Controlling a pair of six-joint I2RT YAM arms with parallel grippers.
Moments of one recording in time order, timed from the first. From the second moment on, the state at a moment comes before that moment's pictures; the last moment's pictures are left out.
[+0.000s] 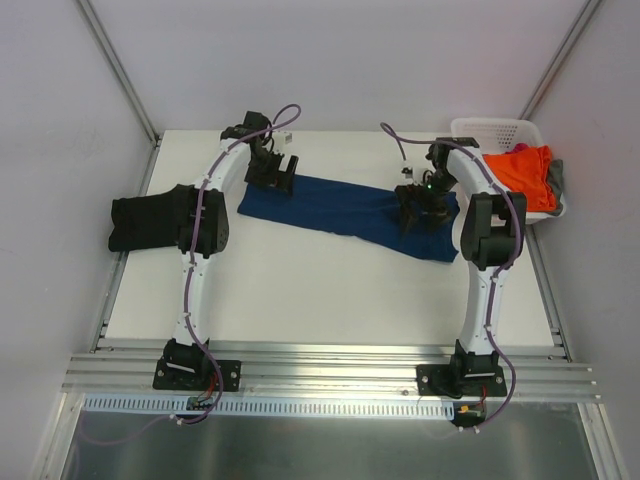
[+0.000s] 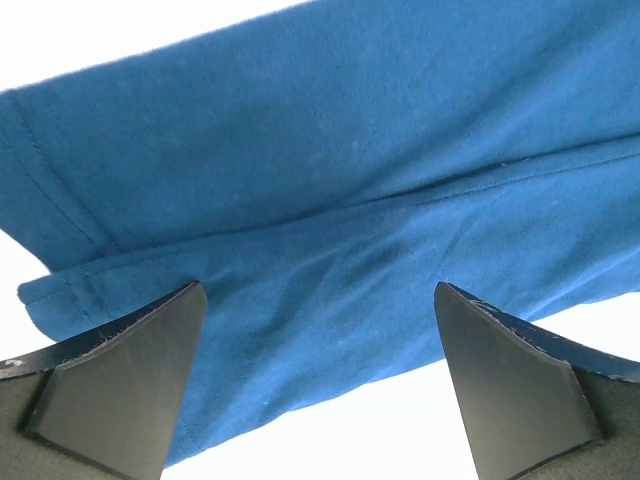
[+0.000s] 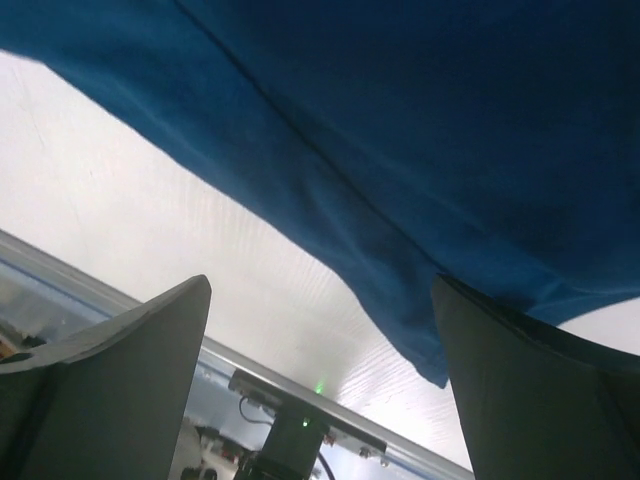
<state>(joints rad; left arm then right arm) -0.21 2.45 2.25 -0.95 0.34 0.11 0.09 2.25 1.92 -1.34 -0.35 -0.28</state>
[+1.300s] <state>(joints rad) -0.30 2.27 1.88 -0.95 0.28 0.12 0.09 2.52 2.41 -1.03 -0.20 -0.17</state>
